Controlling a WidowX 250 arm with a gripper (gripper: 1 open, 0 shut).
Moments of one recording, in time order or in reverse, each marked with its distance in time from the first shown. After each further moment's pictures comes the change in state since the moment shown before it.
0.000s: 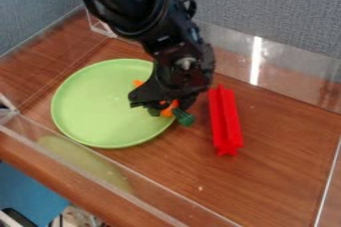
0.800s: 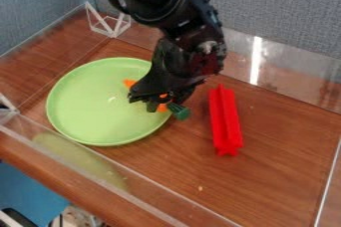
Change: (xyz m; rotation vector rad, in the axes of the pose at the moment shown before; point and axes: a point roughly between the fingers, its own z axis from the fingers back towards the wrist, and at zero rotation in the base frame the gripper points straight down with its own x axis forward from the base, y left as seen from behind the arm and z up) arm 0.006 0.005 0.008 0.151 0.007 0.091
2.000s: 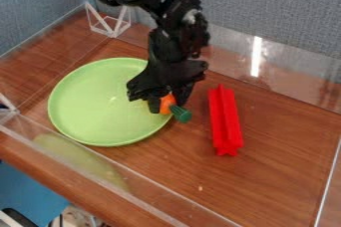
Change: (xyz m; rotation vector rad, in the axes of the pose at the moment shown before) arm 0.001 -0.006 -0.006 -0.103 0.206 -0.006
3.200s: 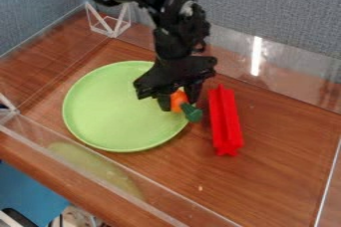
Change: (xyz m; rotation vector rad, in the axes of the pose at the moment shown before) arm -0.001 -0.010 0.006 -0.113 0.027 -0.040
